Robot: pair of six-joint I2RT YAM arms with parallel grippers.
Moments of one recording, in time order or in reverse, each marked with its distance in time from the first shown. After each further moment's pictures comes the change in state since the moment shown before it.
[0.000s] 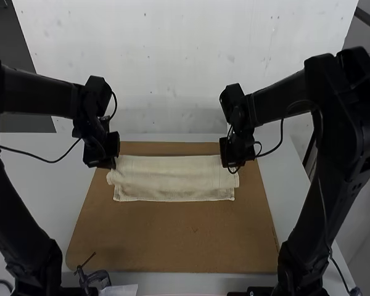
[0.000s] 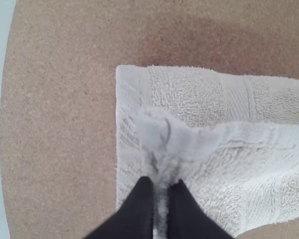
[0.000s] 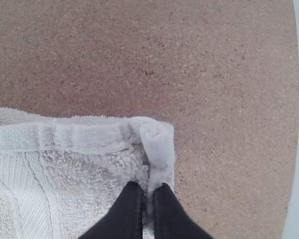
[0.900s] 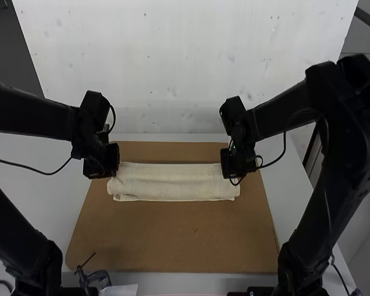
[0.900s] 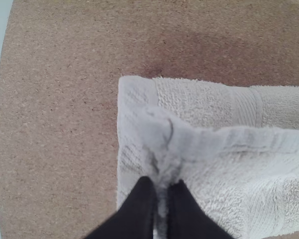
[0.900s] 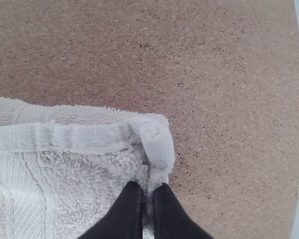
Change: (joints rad) left arm -0.010 -0.060 -0.176 0.218 -0.026 0.011; right arm 0.021 -0.025 -0.120 0.101 0.032 0.029
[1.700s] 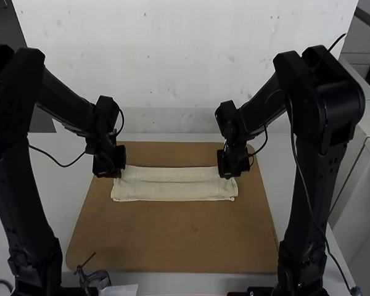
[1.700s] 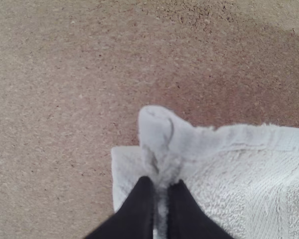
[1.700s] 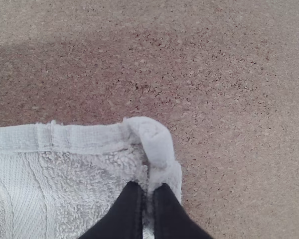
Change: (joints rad) left arm 0.018 0.296 0.138 0.074 -0.005 0.003; right arm -0.032 0.245 0.129 0.067 0.003 0.000
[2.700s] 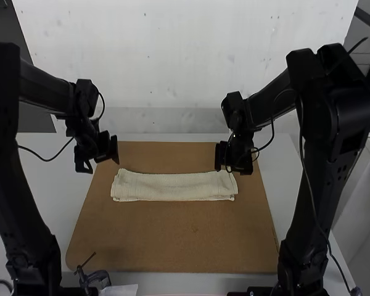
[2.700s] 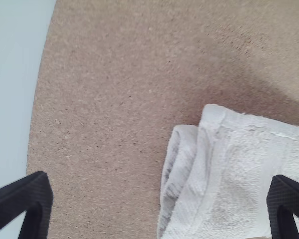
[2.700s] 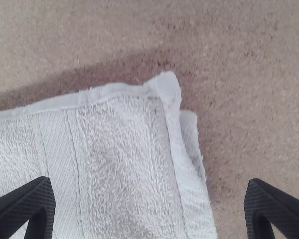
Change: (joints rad) left arm 0.160 -0.096 0.101 -0.233 0.102 0.017; right arm -0.042 -0.075 0.020 -0.121 -0.171 0.138
